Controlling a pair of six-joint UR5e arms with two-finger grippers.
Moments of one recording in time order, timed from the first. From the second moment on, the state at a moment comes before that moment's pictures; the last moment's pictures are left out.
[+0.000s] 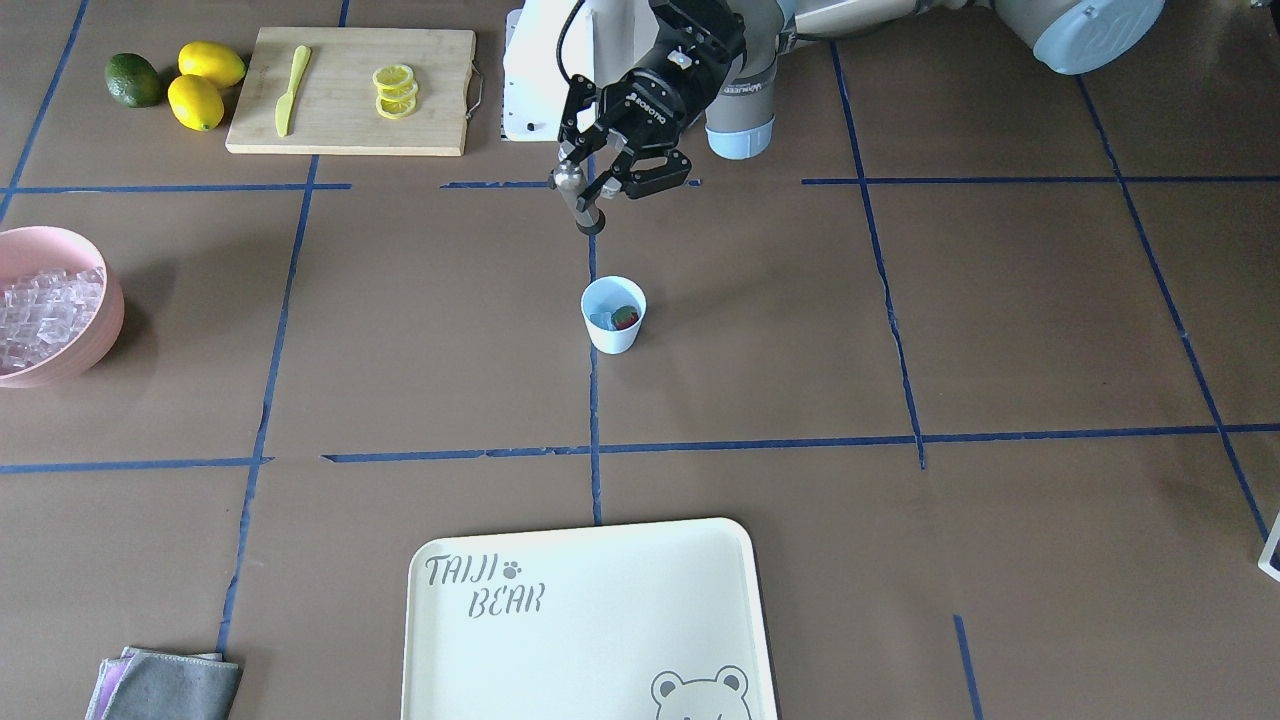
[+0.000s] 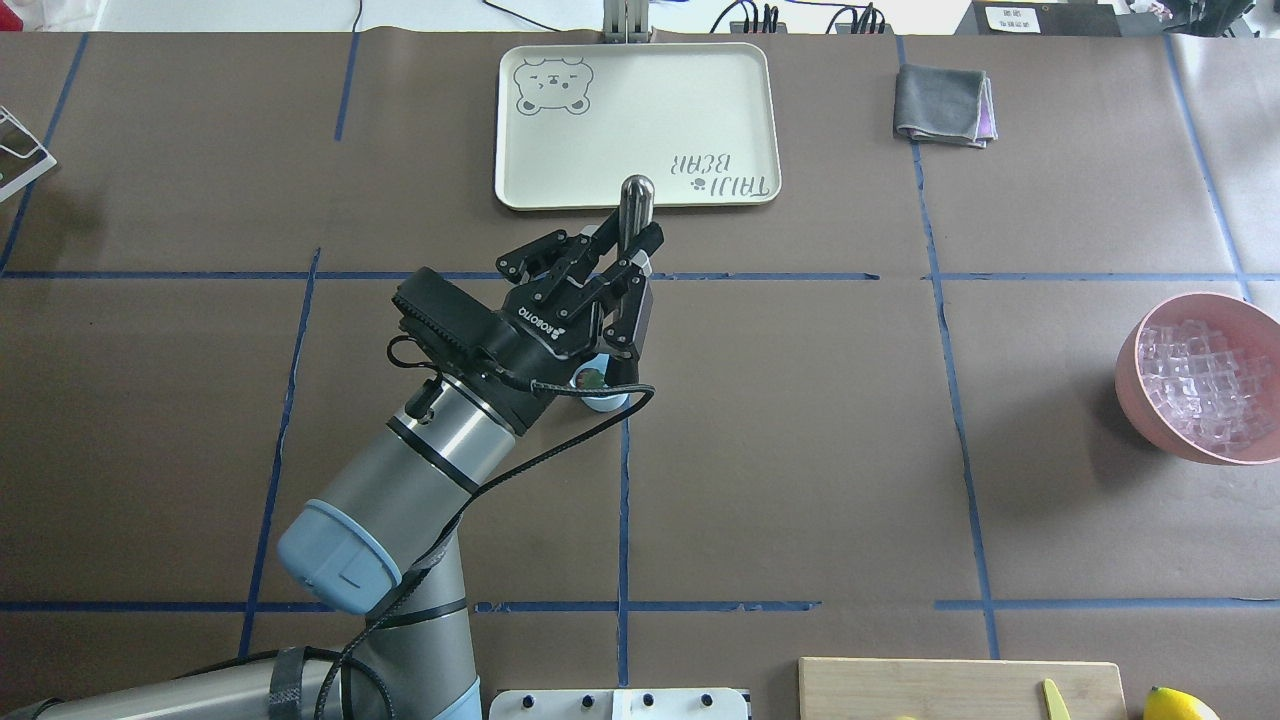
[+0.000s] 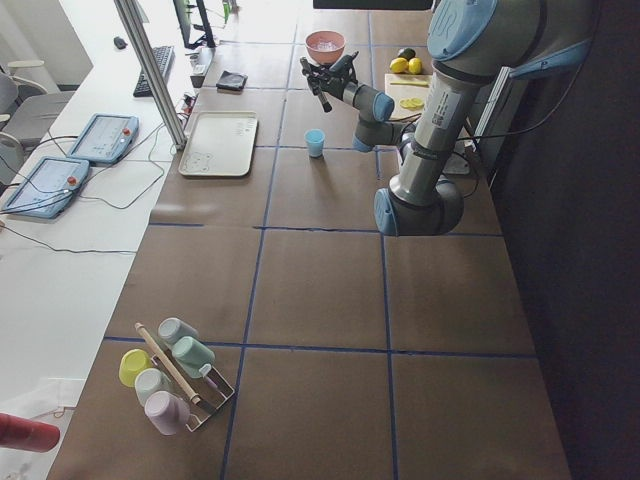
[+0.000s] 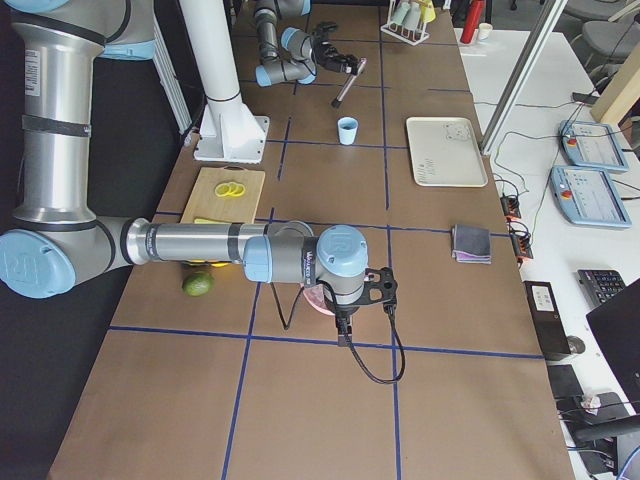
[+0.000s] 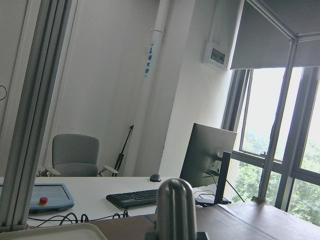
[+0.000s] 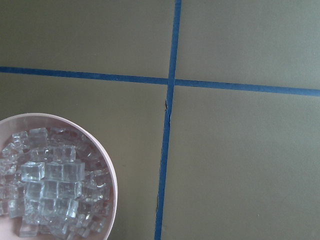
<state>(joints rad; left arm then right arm) -0.28 -2.20 -1.60 -3.14 -0.86 -0.43 1.62 -1.70 1.75 -1.59 2.38 -0.09</state>
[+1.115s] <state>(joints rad) -0.82 -1.95 -1.72 -2.68 -1.50 -1.06 1.62 -1.70 1.74 -1.59 2.39 -0.08</state>
